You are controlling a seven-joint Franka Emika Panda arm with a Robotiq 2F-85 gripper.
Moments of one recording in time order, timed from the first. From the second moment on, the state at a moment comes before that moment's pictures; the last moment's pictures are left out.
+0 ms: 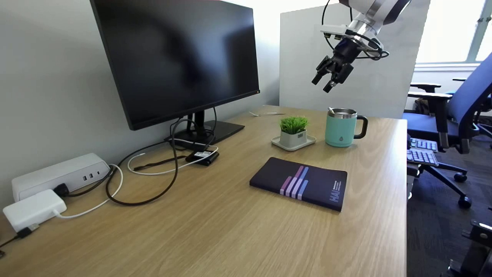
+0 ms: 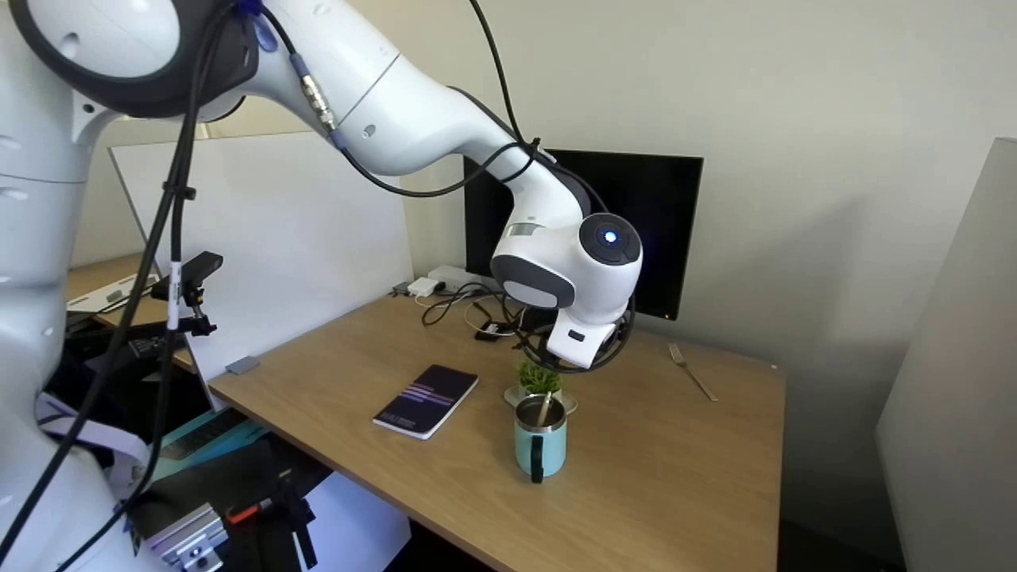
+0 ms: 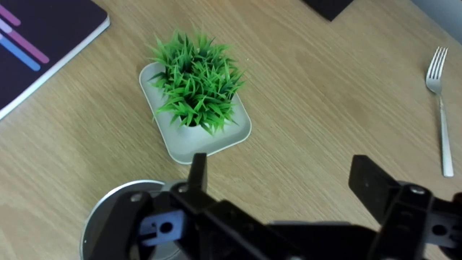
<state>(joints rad) -0.07 0.47 -0.13 -1.93 1.00 2.43 0.95</state>
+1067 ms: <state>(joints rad) -0.08 0.47 -0.11 -1.95 1.13 2.44 1.16</state>
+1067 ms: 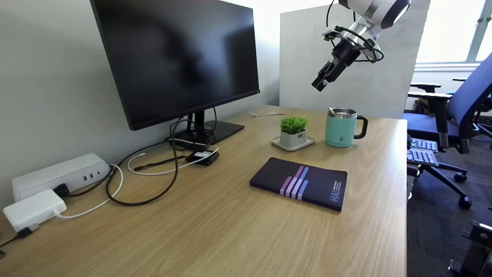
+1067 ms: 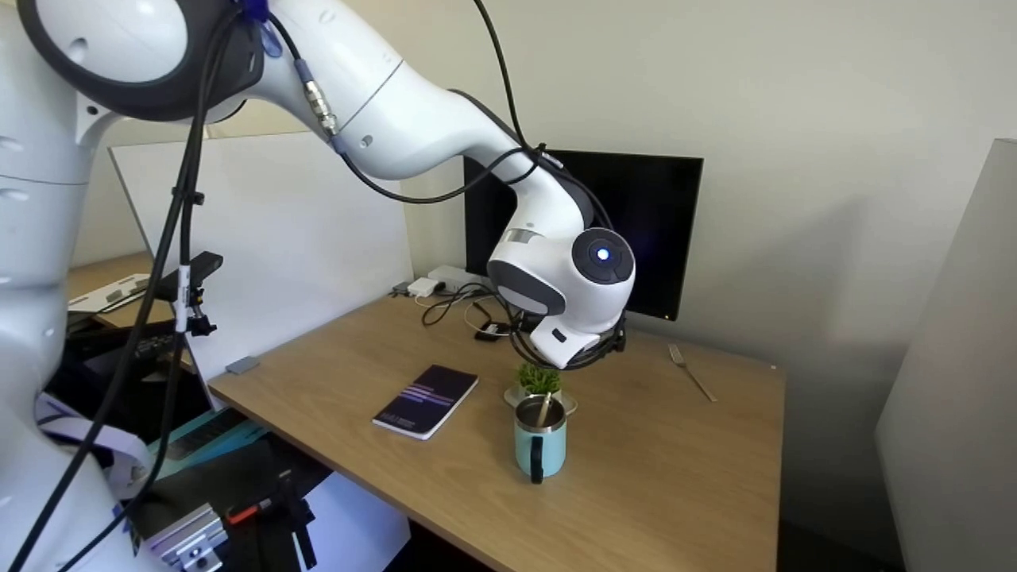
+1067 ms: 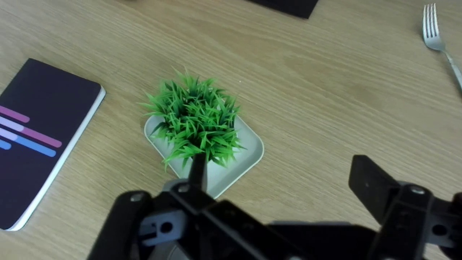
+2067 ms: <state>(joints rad) -0.07 0.30 -0.11 -2.23 1.26 2.48 1.14</state>
